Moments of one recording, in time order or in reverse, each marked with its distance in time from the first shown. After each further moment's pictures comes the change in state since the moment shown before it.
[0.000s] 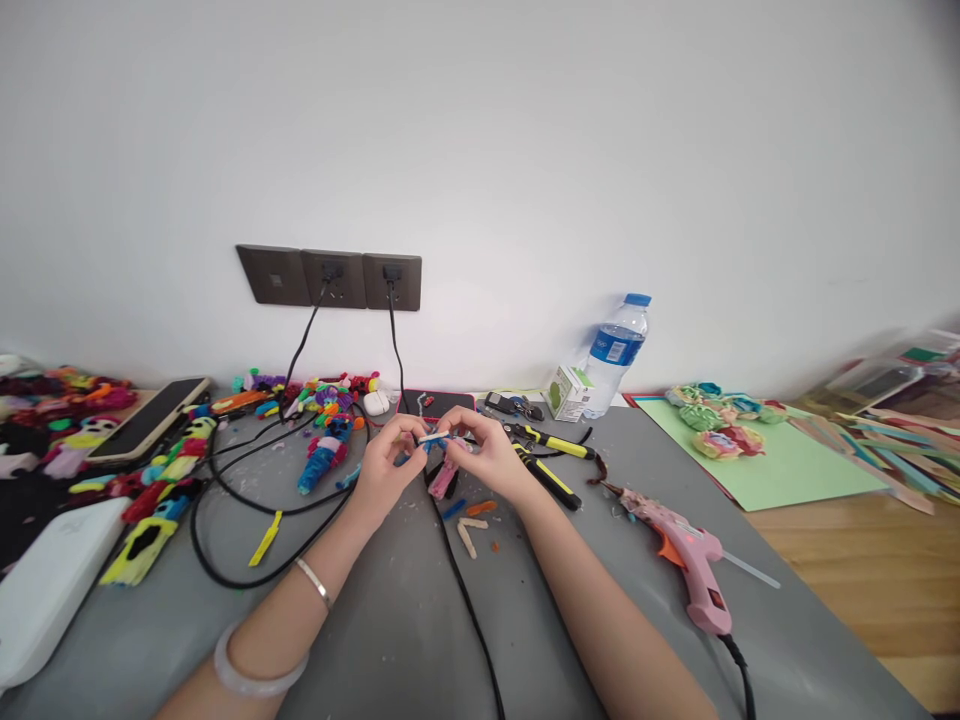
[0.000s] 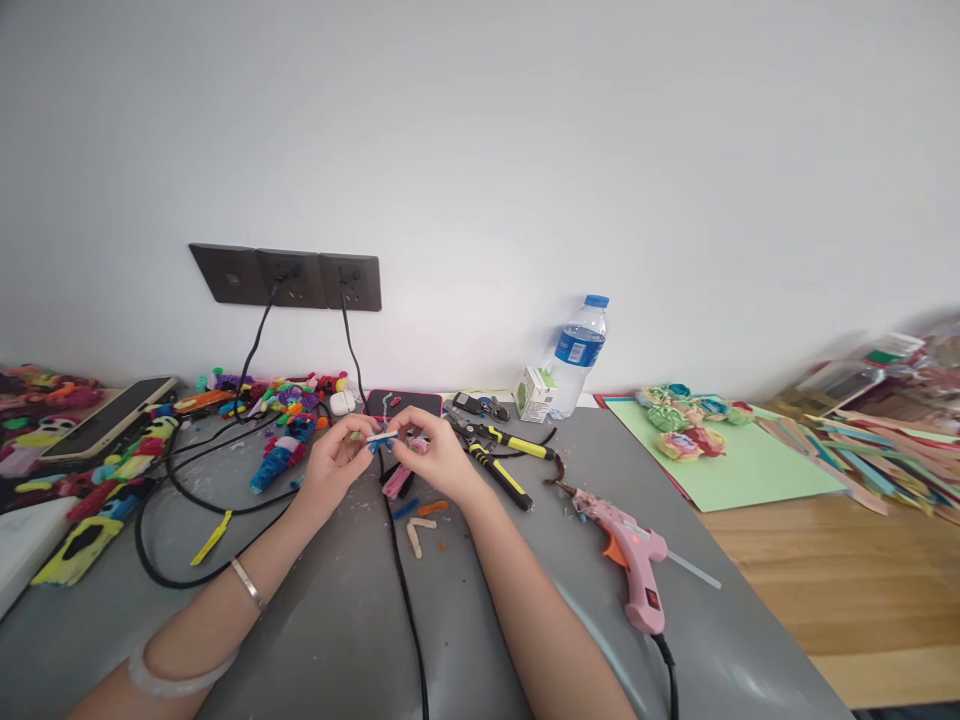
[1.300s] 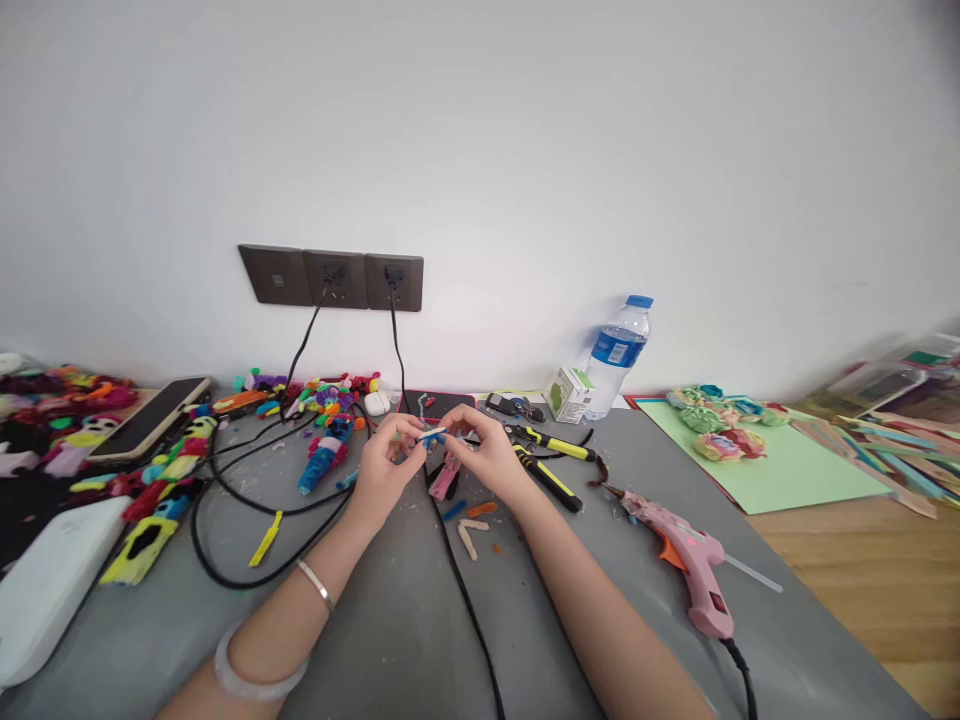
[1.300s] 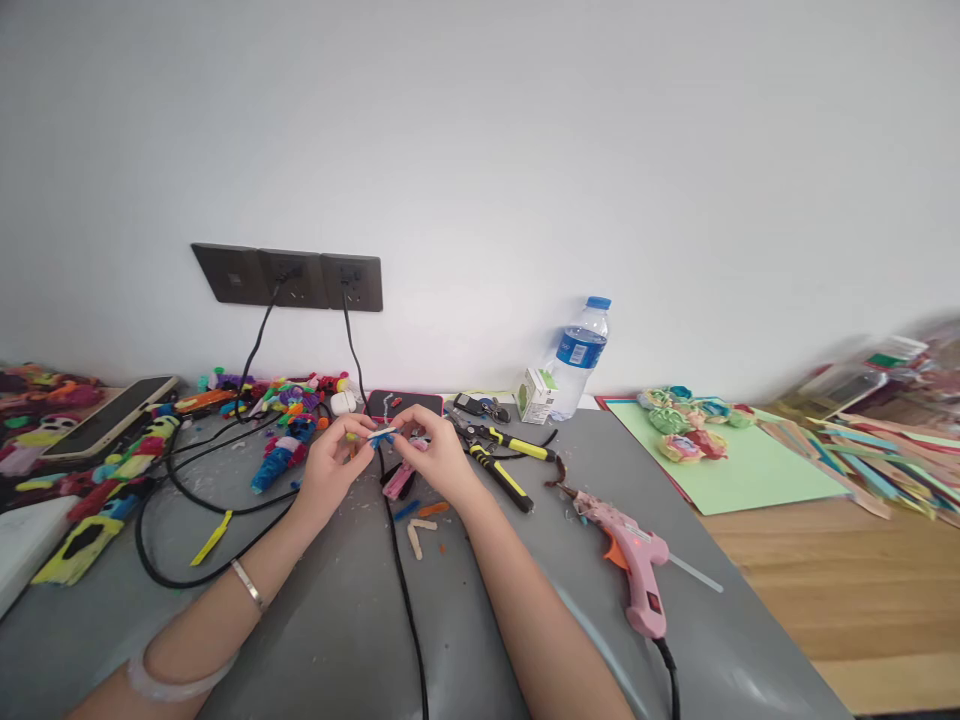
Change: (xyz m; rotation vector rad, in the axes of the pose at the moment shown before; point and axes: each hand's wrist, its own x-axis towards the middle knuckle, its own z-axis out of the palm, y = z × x) left_hand -0.001 0.000 0.002 0.045 0.092 -0.049; right_hand 0.001 0.011 0.004 -0.073 0.096 -0.011
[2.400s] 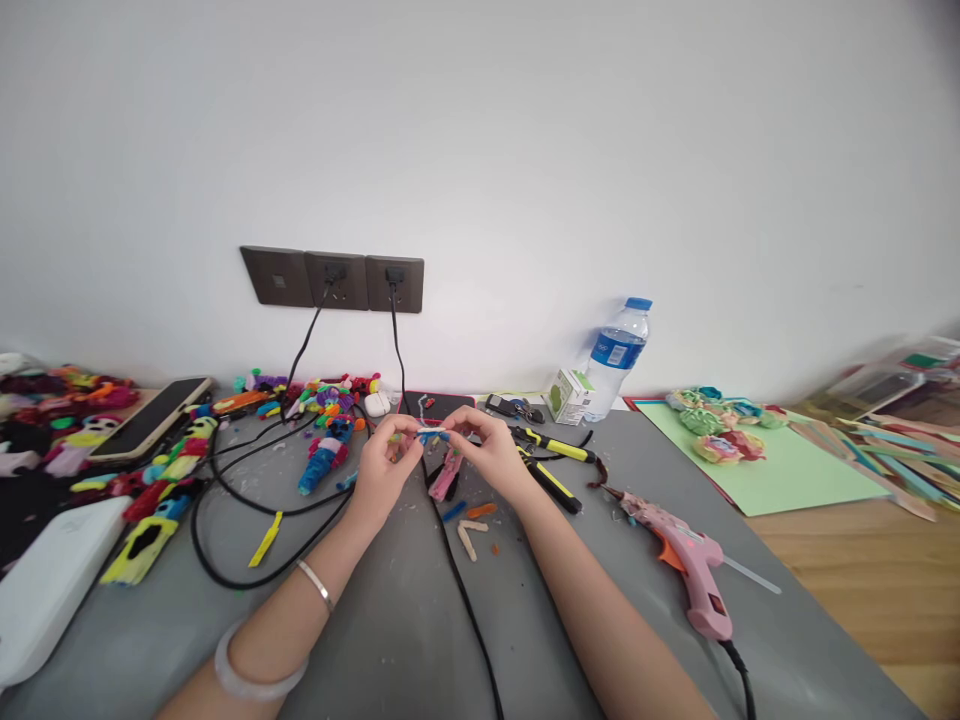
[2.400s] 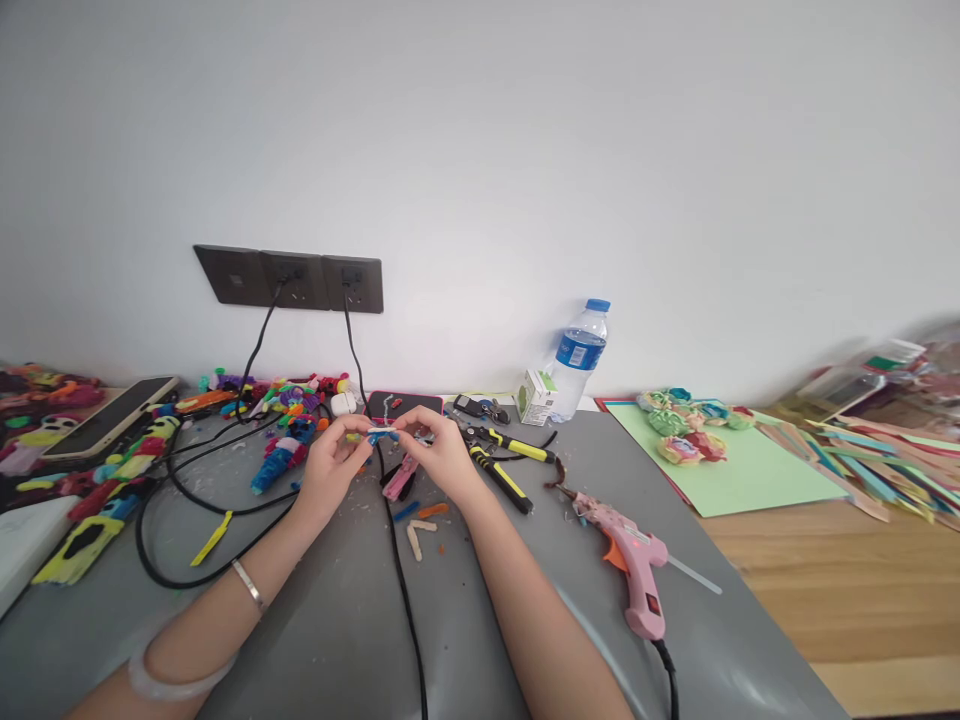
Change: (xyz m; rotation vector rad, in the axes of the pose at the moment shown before) left_hand 0.000 -0.006 -0.001 0.012 0.044 -0.026; right_hand 0.001 0.004 -0.004 0.069 -0.002 0.092
